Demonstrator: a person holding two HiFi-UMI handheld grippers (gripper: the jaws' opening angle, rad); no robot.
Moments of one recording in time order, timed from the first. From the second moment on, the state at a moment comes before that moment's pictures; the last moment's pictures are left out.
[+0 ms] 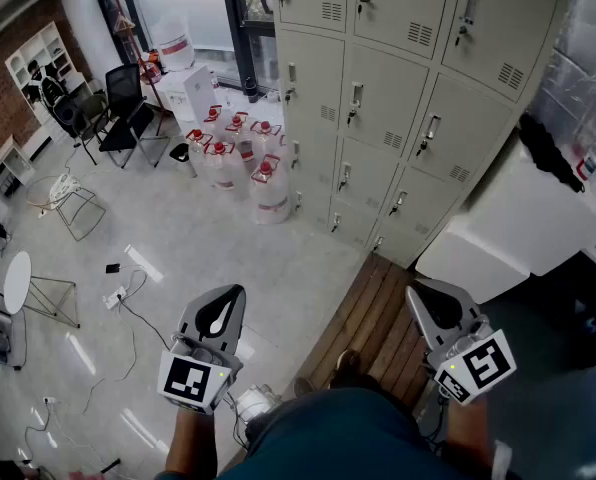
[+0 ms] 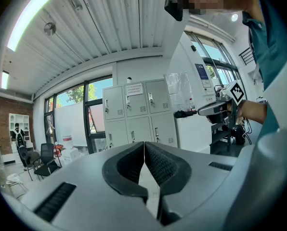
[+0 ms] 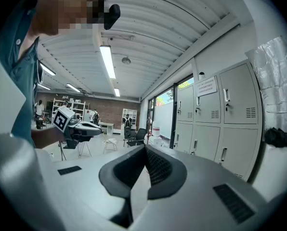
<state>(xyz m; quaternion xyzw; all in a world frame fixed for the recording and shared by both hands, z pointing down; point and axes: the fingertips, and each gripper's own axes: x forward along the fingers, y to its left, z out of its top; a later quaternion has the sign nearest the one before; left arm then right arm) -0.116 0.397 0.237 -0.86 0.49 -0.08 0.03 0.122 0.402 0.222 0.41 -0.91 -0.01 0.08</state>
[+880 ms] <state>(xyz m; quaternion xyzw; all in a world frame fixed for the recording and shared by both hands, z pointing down) -0.123 0.380 0.252 -0.86 0.50 -0.09 0.02 0.118 0.378 0.231 0.41 -0.91 0.03 0.04</state>
